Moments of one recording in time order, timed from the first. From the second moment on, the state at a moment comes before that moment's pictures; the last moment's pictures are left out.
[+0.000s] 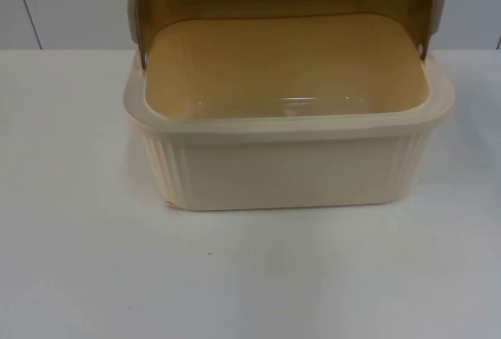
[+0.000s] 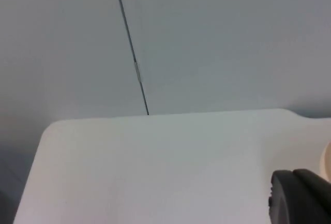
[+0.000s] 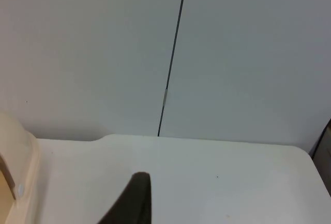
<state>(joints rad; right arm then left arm) 0.03 0.78 -1.05 -0.26 0.66 0.06 -0.01 1.26 -1.18 0.08 0.49 -0.05</state>
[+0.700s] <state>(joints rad) 0.03 0.78 -1.05 -0.26 0.66 0.06 -0.01 1.26 -1.18 0.08 0.49 -0.09</state>
